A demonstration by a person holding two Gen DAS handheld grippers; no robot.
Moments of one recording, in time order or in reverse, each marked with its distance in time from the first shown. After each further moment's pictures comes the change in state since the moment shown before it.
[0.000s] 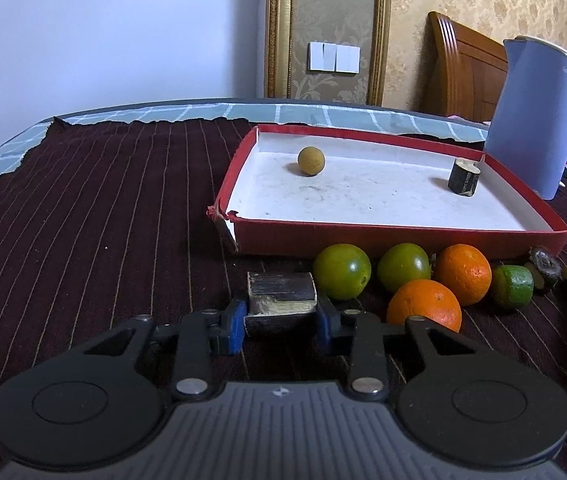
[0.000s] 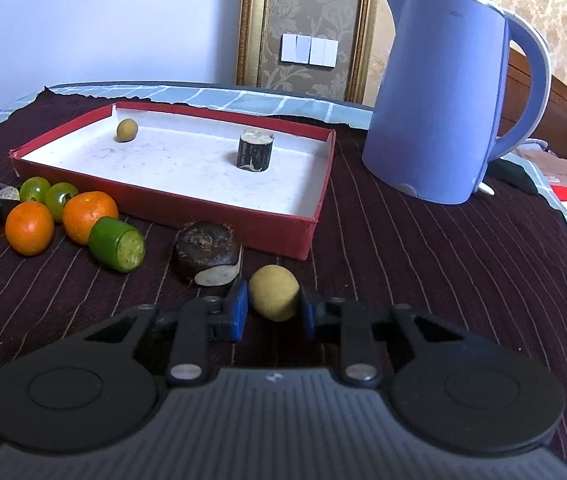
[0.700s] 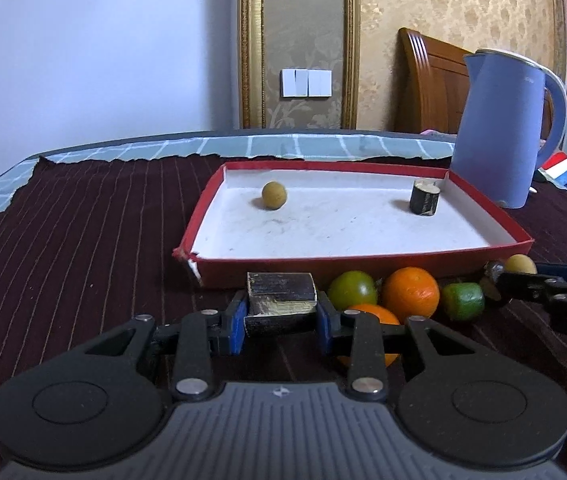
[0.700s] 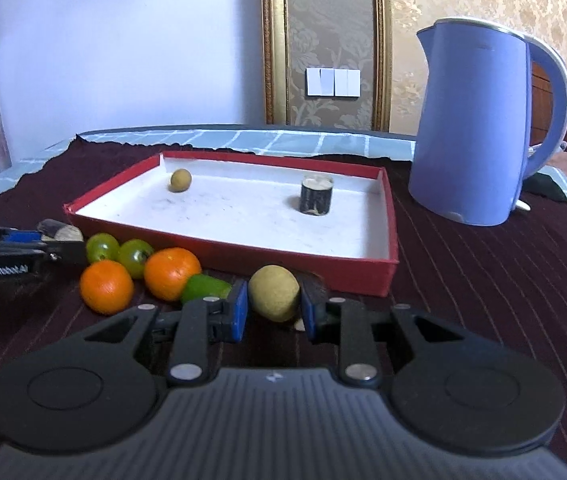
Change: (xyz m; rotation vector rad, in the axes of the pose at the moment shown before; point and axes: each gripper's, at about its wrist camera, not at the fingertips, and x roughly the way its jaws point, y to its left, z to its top) left arm -0.022 -0.028 0.011 0.063 -0.074 -0.034; right arm -0.016 0.039 0.015 0.083 -0.105 0.095
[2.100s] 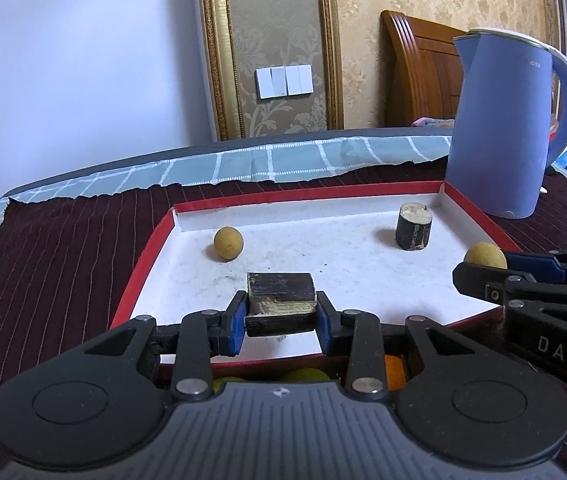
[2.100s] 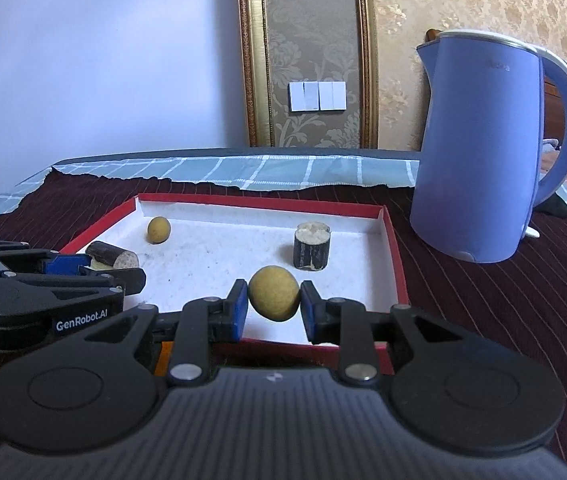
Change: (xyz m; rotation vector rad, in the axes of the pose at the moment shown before) left arm 0.051 -0.045 0.050 0.088 0.027 0.022; right arm 0.039 -0.003 0.043 0.056 -0.031 -0.042
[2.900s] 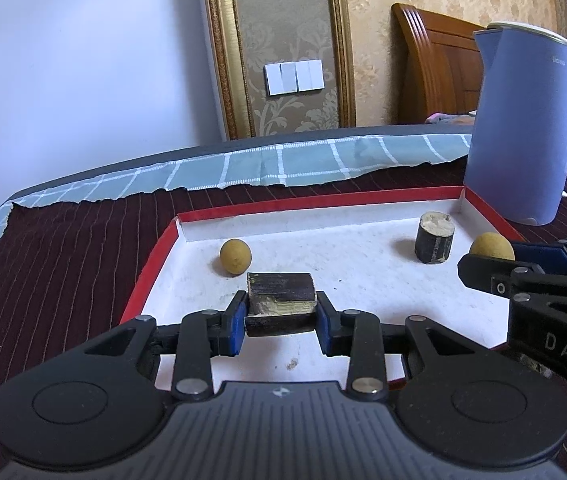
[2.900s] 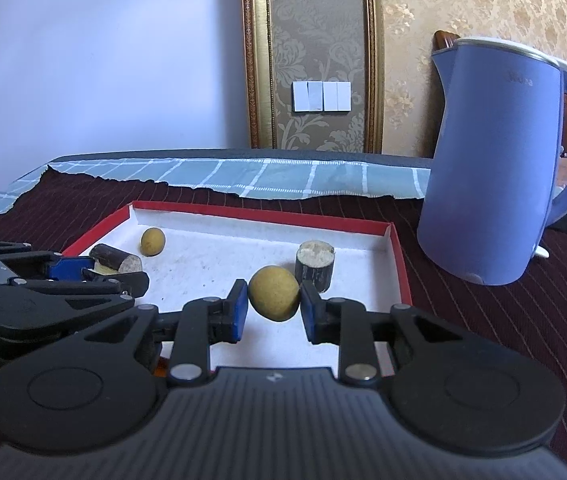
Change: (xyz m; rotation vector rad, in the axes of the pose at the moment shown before) left arm 0.021 -0.001 0.016 0.003 0.020 0.037; right arm 0.018 0.001 0.017 -0.023 0.010 0.000
